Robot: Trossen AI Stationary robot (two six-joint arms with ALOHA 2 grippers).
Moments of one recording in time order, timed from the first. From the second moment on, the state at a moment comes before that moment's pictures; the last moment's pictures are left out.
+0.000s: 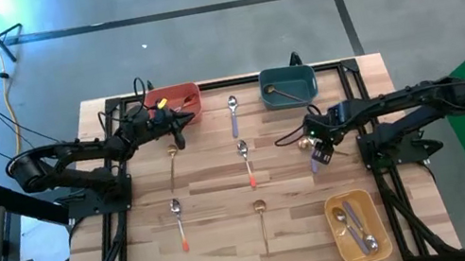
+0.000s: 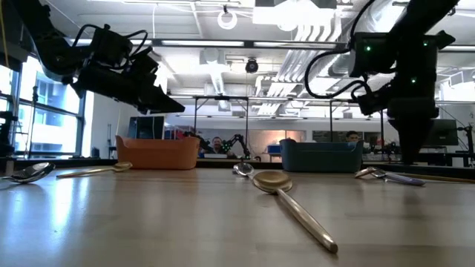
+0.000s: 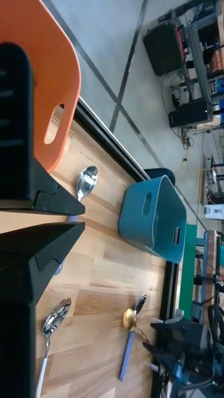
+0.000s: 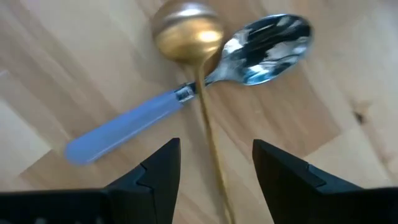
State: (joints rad) left arm 0.66 1.29 0.29 0.78 0.26 0.08; right arm -0.19 1.22 0.60 -0.83 0.05 0.44
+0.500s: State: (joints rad) left arm 0.66 1.29 0.29 0.77 0.26 0.21; right arm -0.17 1.39 0.60 -0.78 0.10 0.42
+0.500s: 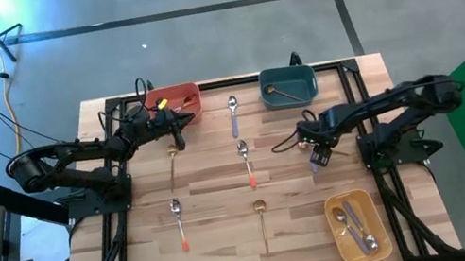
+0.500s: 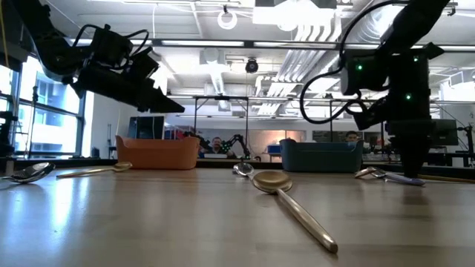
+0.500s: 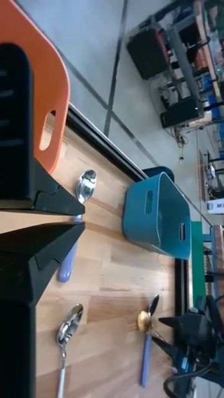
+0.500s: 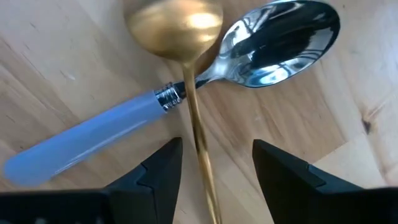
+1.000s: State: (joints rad) left arm 0.63 1.30 0.29 0.77 0.26 0.24; right arm -0.17 1.43 0.61 -0.76 0.05 0.39
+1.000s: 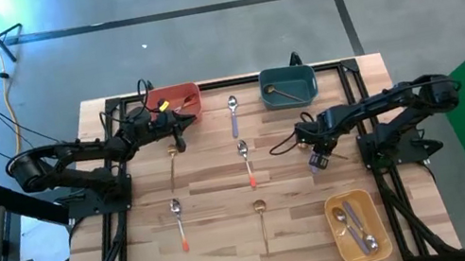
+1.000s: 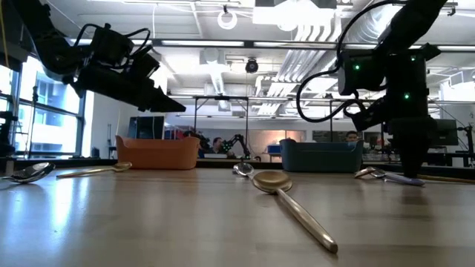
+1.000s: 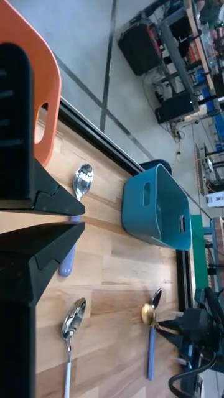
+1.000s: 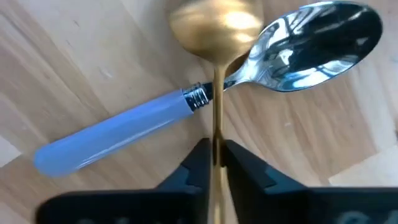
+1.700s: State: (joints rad) left arm 0.61 1.30 0.29 0.78 0.26 0.21; right arm -0.30 1.42 1.08 -0.93 0.26 0.07
